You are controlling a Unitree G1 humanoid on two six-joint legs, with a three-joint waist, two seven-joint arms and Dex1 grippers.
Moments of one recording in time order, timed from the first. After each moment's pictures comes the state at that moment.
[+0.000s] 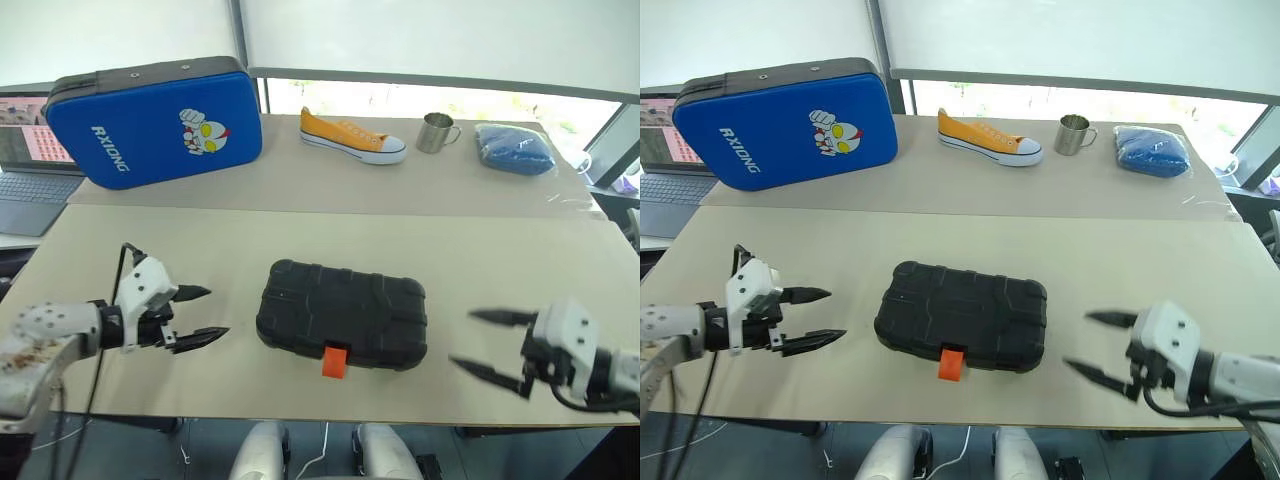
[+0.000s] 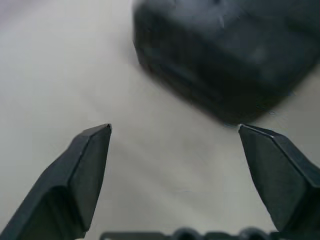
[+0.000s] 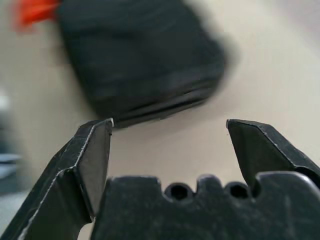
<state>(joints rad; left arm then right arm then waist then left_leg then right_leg) -0.09 1.02 0.16 -0.20 -0.47 0.52 -1.09 0.48 -0.98 -0.38 -0.59 0.54 0.33 1.06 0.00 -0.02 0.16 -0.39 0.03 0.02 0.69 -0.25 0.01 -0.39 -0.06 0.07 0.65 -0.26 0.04</state>
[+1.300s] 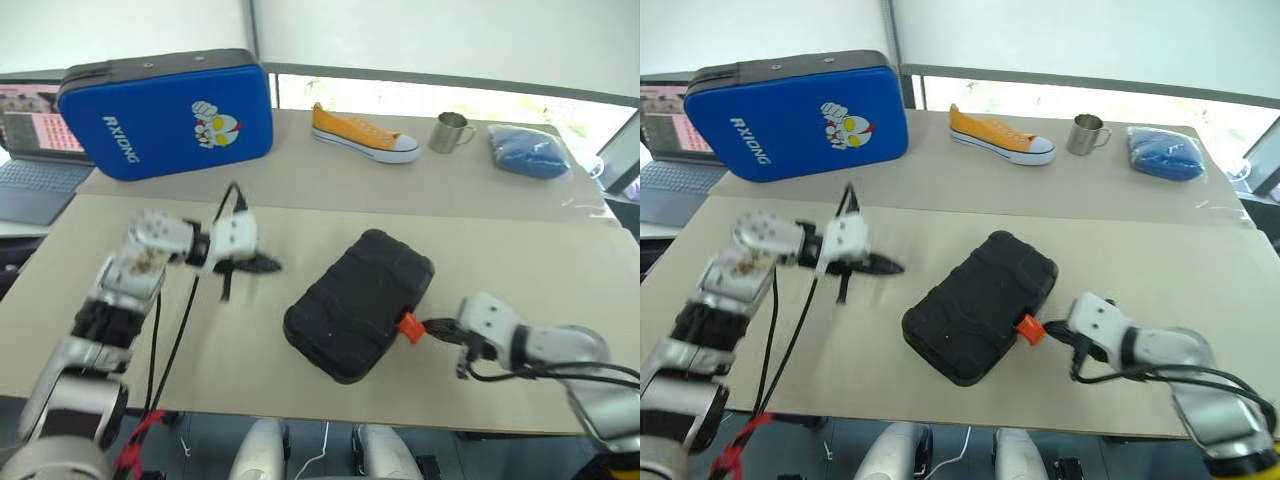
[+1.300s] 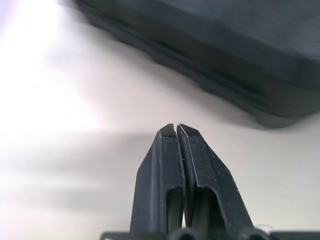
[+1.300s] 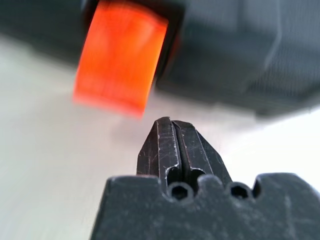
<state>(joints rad) -0.82 0.69 -0.19 0.20 -0.18 0.20 -1.35 0.12 -0.90 -0.09 -0.39 0.18 0.30 0.94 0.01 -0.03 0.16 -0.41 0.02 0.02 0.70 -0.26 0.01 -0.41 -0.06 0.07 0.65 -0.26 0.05</state>
